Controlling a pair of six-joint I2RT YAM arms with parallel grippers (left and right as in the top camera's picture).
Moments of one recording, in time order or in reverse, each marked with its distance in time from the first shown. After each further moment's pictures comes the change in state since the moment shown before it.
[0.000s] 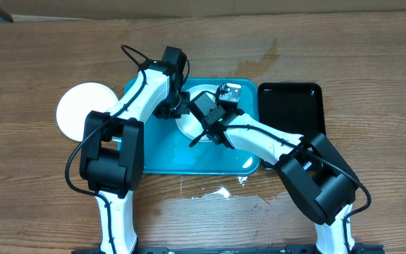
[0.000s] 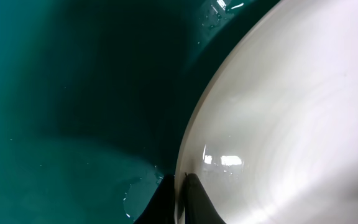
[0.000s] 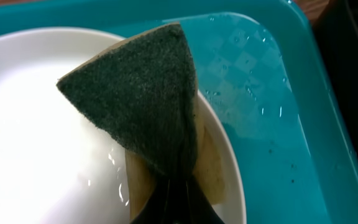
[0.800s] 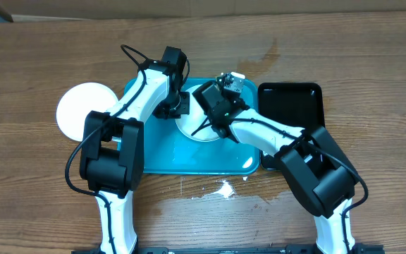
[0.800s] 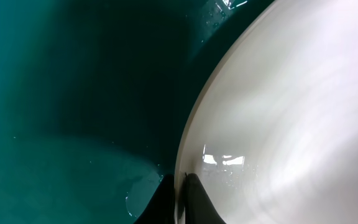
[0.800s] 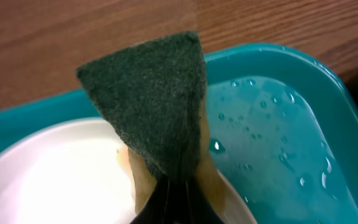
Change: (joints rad) left arm 0.000 0.000 0.000 -0.006 -0.005 0.000; right arm -0.059 0.034 -0.001 0.229 -0.022 0.000
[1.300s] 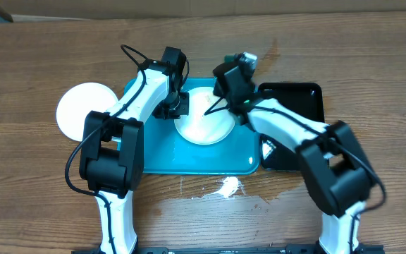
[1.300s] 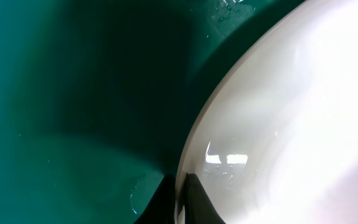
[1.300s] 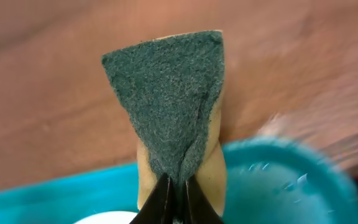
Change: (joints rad) left arm 0.000 0.000 0.000 -0.006 -0.007 0.011; right arm -0.127 -0.090 -0.012 0.153 -0.165 -0.110
